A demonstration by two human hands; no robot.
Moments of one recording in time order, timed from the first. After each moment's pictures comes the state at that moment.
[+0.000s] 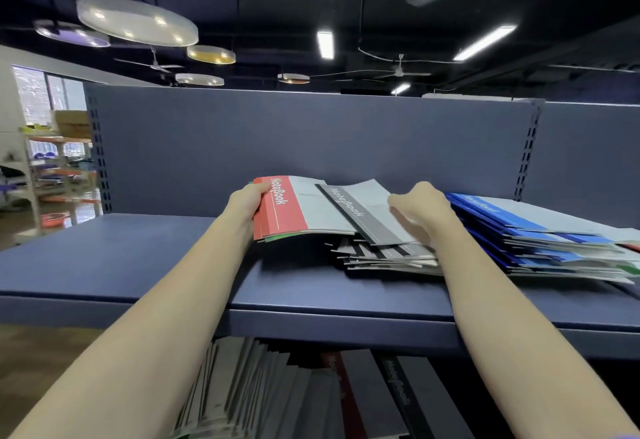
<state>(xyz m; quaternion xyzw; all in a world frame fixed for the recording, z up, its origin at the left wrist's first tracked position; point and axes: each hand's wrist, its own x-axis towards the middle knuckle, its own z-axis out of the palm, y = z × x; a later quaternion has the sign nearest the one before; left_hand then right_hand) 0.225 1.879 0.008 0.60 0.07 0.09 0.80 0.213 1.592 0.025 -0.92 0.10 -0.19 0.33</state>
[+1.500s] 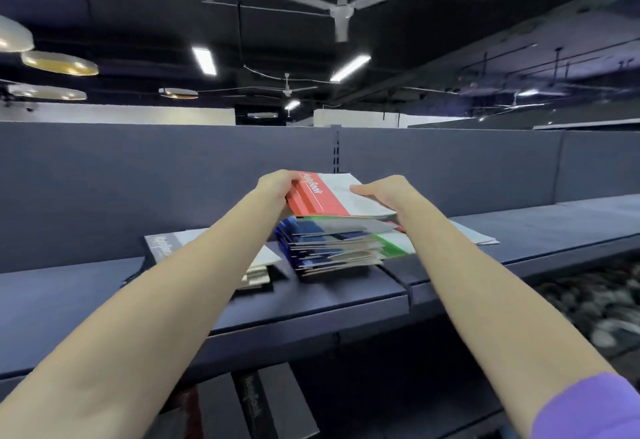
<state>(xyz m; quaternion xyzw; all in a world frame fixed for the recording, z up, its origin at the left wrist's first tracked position) 0.196 1.537 0.087 0.64 -0.05 -0.04 0.77 0.109 1.348 0.082 -0.79 0.15 -0.20 0.55</state>
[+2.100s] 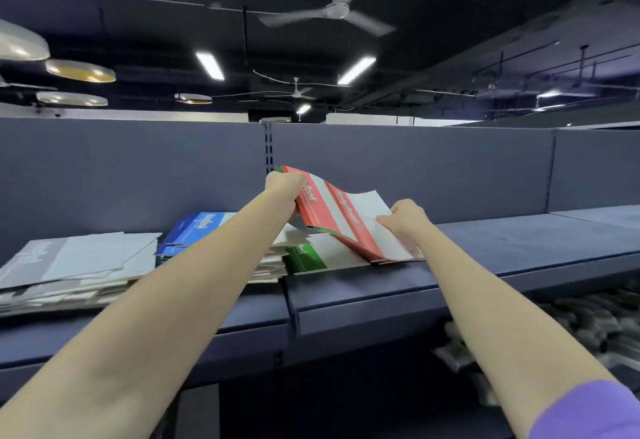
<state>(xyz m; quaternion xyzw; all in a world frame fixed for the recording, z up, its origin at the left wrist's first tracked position) 0.194 1.340 0.080 0.68 -0.01 0.05 0.73 0.154 1.119 0.021 -0.90 0.17 -0.22 0.32</state>
